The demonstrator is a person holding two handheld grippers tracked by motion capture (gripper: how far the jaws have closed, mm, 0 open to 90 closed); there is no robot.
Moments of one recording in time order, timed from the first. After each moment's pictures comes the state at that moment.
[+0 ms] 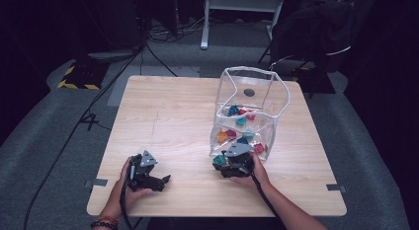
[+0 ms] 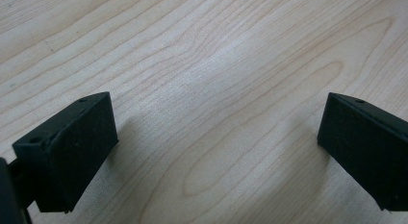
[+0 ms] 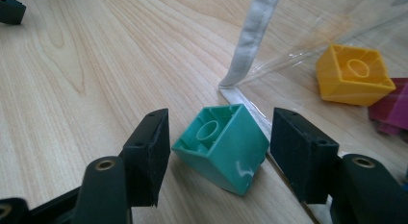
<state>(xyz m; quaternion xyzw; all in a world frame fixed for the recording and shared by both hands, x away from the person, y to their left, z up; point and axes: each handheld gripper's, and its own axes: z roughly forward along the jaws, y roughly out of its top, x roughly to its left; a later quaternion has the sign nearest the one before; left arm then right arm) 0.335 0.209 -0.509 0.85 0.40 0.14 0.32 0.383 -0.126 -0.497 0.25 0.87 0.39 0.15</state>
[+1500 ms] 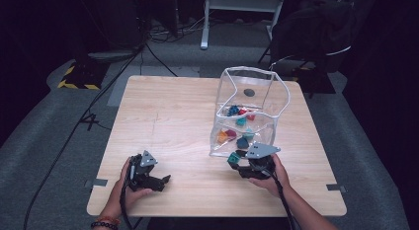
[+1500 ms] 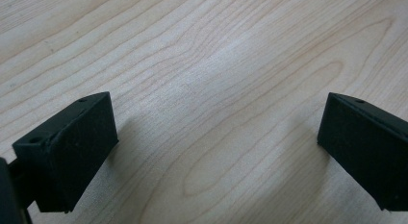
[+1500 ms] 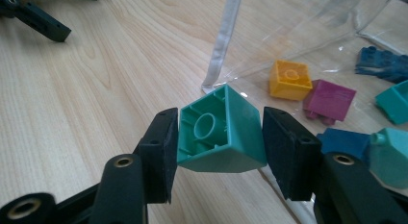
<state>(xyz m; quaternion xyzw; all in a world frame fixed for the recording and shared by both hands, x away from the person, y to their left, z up) 0.335 0.209 -0.509 0.85 0.40 0.14 0.32 0.359 -0.178 -0.454 0.23 0.86 0.42 0.17</state>
